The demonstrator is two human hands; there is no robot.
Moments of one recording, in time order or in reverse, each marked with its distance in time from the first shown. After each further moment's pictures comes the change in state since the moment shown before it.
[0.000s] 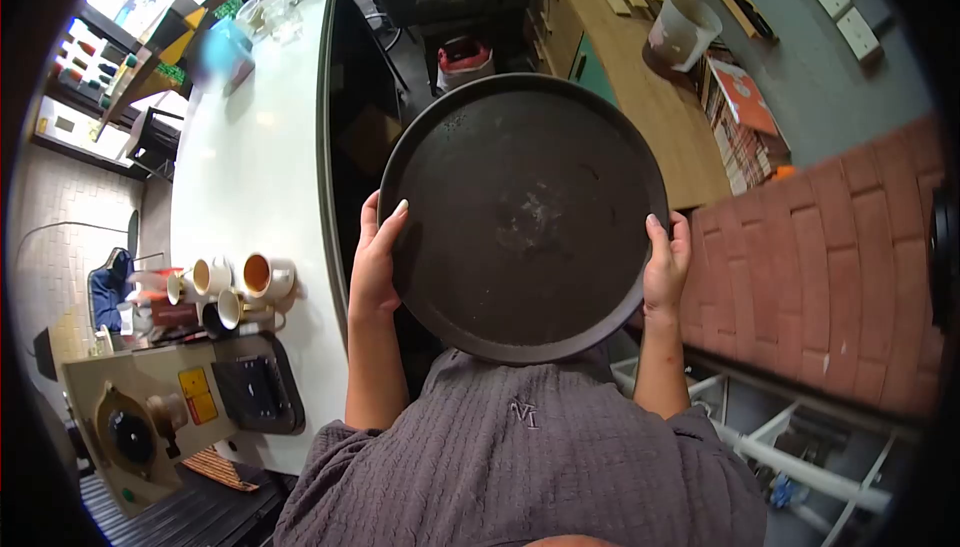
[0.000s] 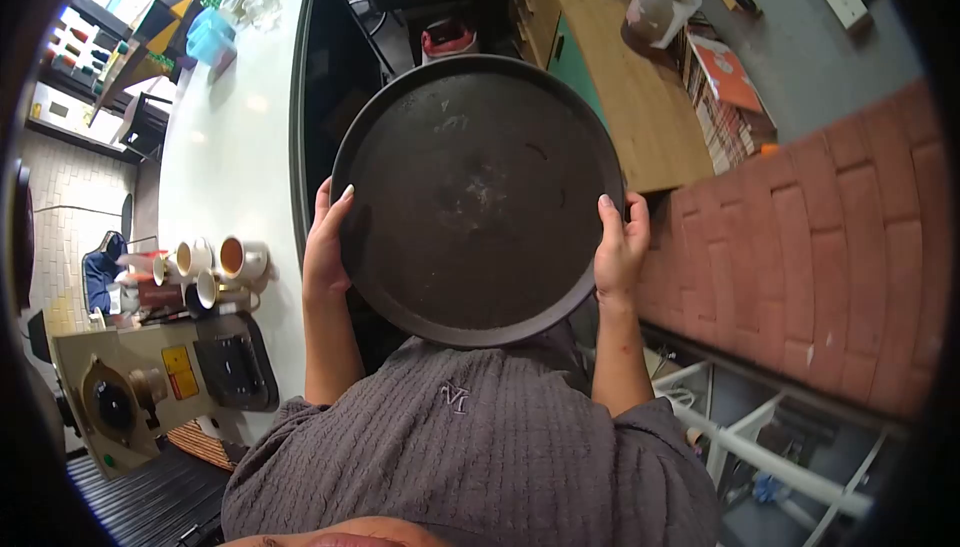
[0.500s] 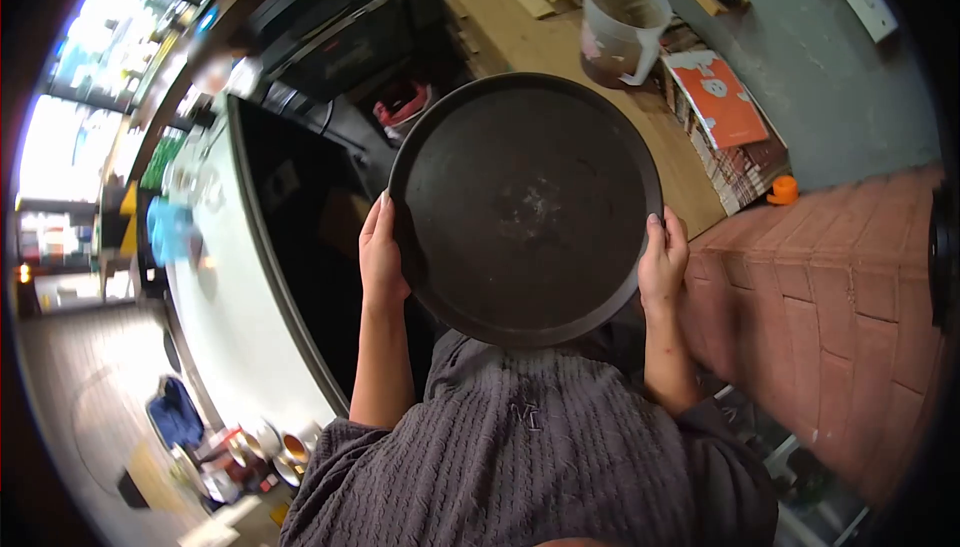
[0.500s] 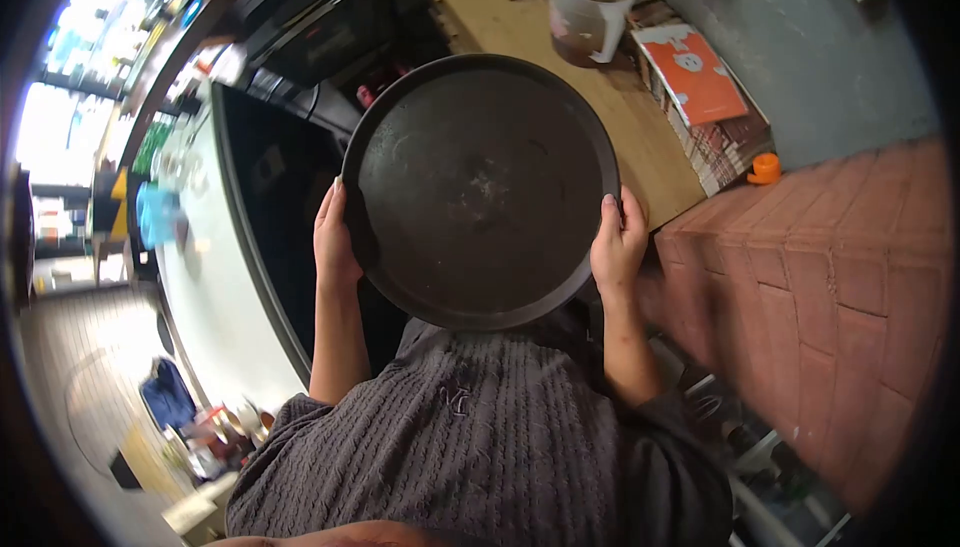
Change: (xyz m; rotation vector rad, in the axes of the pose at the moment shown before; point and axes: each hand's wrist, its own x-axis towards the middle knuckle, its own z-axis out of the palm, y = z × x) left_hand 0.246 -0.026 0.158 0.177 -0.084 -0.060; right_hand 0.194 0.046 -0.031 -0.228 0.343 0.001
